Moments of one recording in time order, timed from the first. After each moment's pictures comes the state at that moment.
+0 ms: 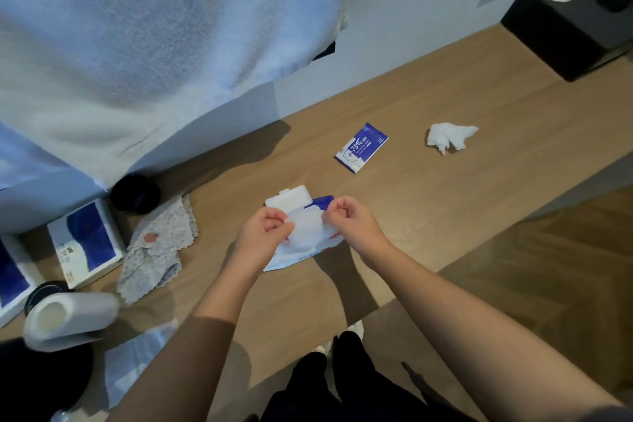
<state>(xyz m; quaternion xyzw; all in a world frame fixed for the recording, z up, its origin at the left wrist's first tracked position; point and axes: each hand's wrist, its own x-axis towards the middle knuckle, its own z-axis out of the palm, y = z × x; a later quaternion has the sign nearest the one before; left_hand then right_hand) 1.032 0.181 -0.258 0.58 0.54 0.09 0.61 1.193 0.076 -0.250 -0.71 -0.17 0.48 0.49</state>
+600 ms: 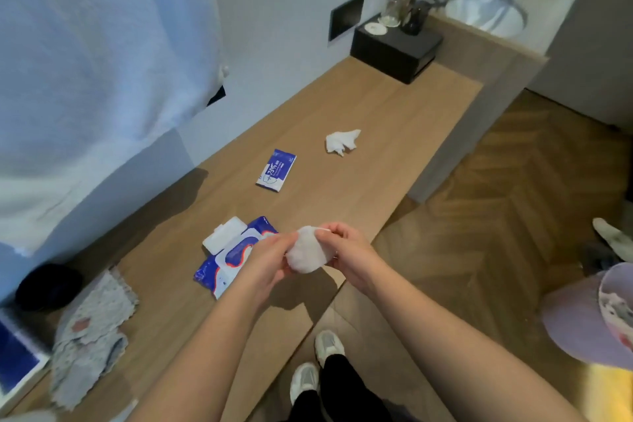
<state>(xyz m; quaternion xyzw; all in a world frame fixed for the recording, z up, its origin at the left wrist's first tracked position) 1.090 0.107 -0.205 0.49 0.45 -0.03 0.75 1.170 -0.020 -0.207 -0.66 0.04 0.41 0.63</state>
